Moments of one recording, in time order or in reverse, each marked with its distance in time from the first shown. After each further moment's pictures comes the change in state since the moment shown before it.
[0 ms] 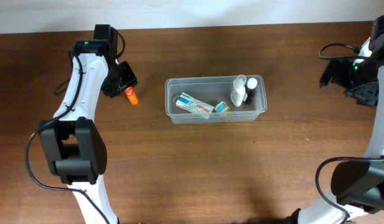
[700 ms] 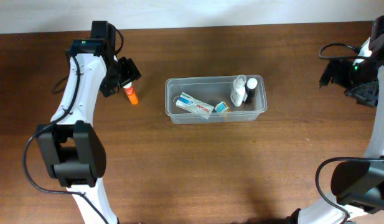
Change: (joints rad) left arm 0.000 -0.021 0.000 0.036 0.000 -0.009; right arm 0.000 0.000 0.000 0.000 0.000 0.000
